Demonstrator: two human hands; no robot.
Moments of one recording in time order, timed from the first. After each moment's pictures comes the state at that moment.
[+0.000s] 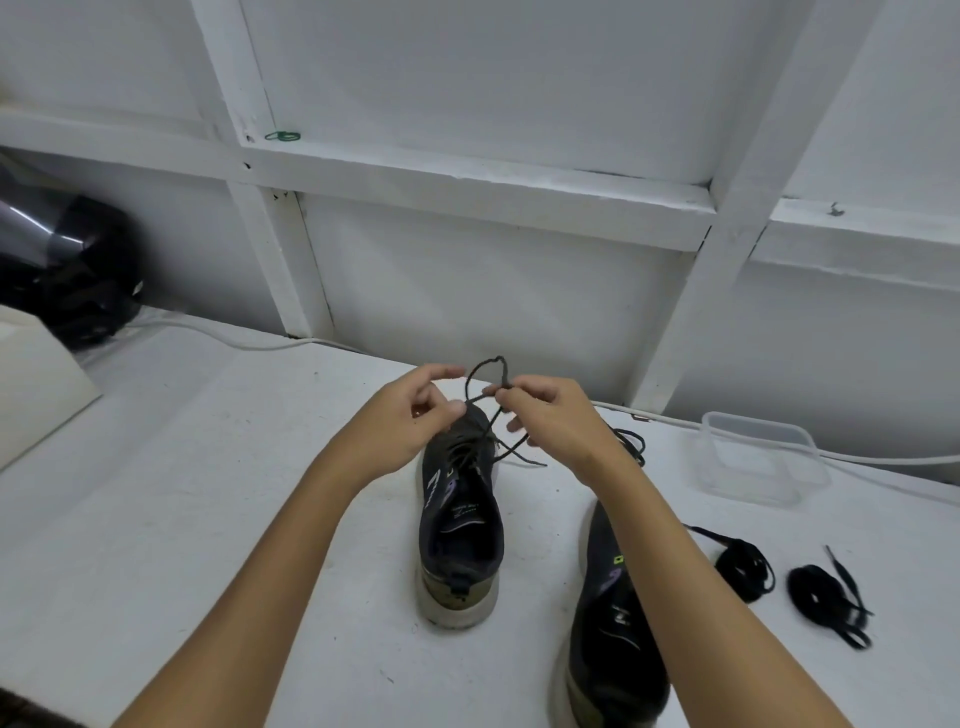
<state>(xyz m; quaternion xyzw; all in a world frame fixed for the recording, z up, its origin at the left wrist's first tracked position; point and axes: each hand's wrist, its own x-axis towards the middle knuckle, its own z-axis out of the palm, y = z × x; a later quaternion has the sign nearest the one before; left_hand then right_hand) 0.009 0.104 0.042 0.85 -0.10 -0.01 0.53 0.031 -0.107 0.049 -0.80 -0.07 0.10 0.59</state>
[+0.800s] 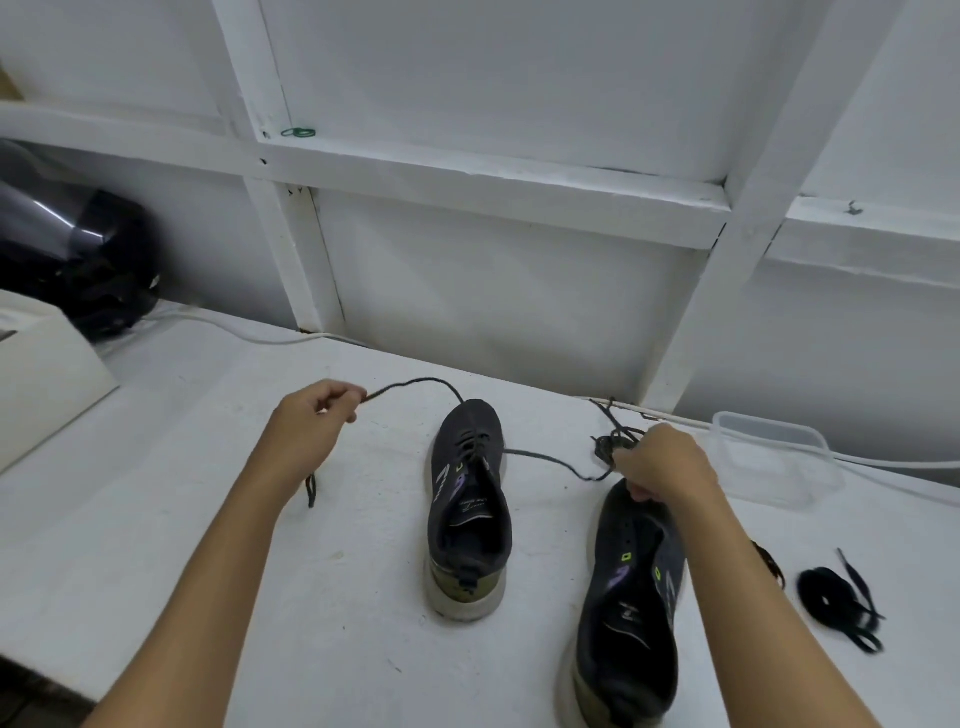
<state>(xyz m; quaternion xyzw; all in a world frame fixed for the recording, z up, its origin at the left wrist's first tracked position) -0.002 0.183 0.014 0.84 0.13 0.09 0.51 0.039 -0.190 0.010 -0.94 0.21 0.14 0.22</state>
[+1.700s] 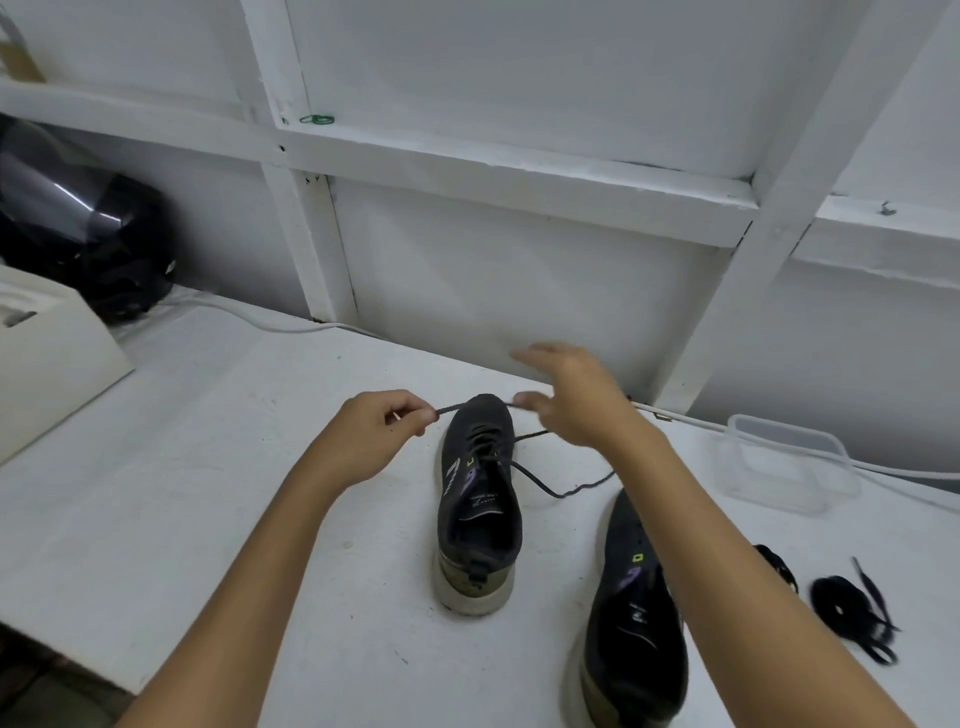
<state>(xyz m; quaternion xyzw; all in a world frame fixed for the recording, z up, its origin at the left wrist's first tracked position) -0.010 0.145 0.020 0.89 0.02 0.00 0.45 0.058 -0.104 0.054 -0.96 -0.18 0.03 0.22</state>
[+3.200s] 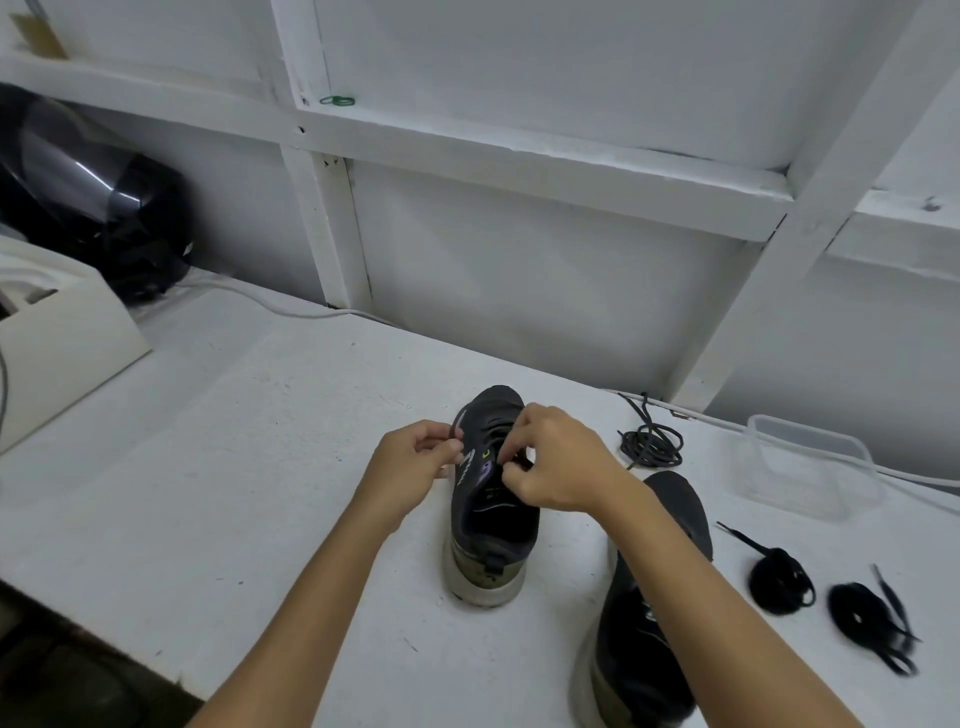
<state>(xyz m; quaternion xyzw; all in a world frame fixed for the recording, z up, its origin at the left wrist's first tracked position) -0.023 0.112 -0.037 0.75 0.15 -0.01 0.65 0.019 -0.090 0.004 -0.94 -0.28 0.06 0.21</state>
